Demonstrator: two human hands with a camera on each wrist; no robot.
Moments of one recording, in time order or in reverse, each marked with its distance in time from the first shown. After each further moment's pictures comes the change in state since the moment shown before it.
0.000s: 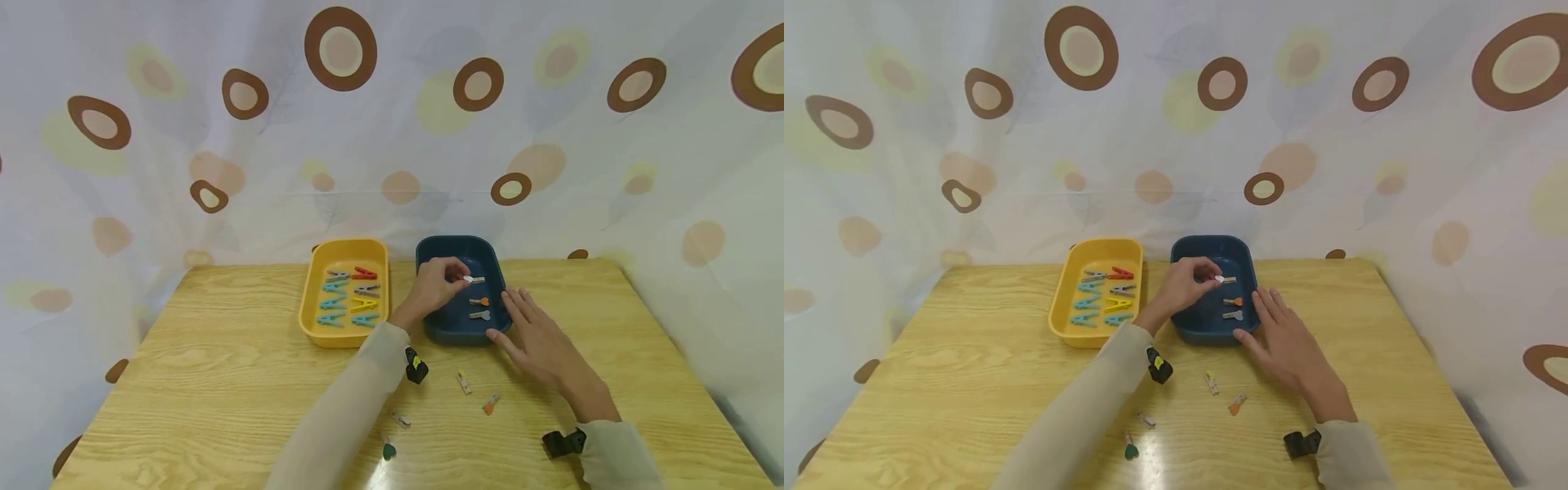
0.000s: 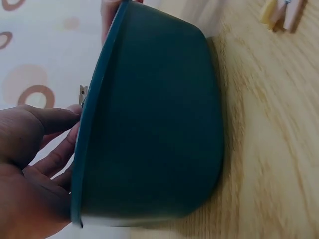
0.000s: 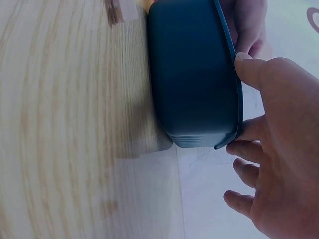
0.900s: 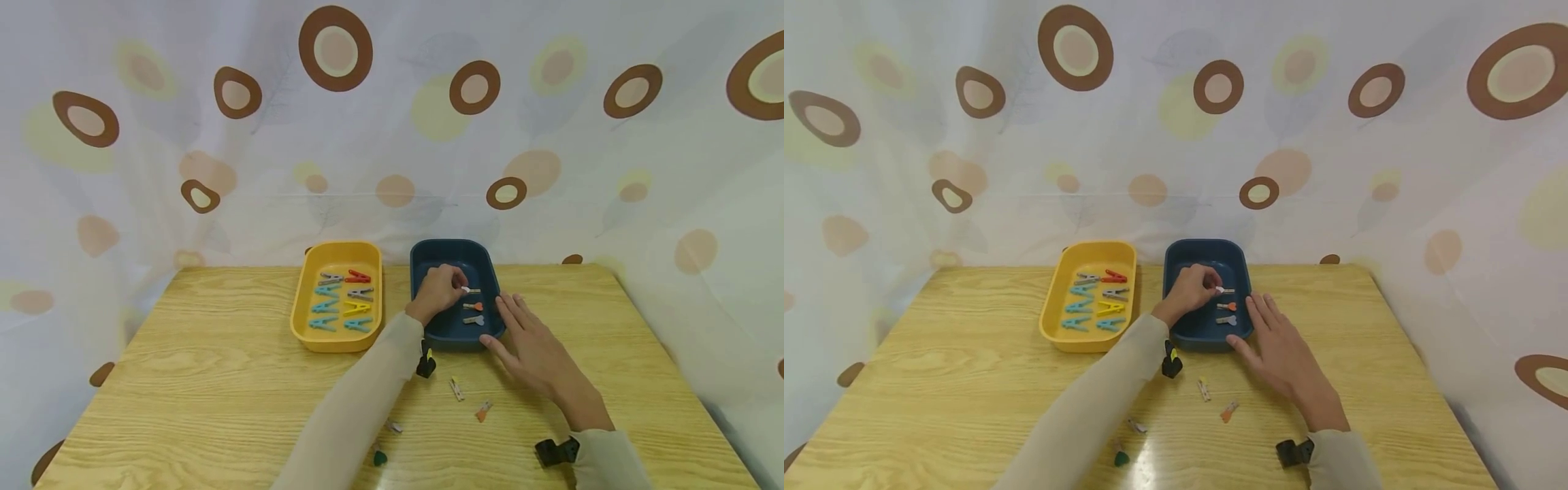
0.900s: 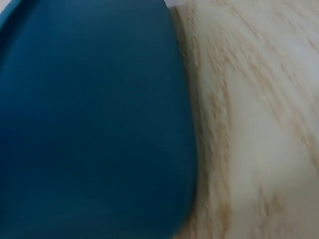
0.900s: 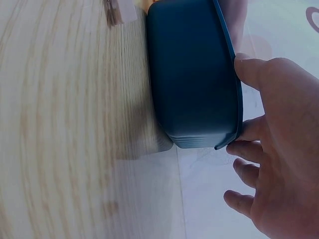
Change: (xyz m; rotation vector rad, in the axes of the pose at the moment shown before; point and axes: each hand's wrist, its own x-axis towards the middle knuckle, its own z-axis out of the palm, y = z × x) left_hand 0.031 -0.023 0.036 0.134 -0.084 -0.177; right_hand -0.002 -0.001 0.002 0.025 0.010 0.004
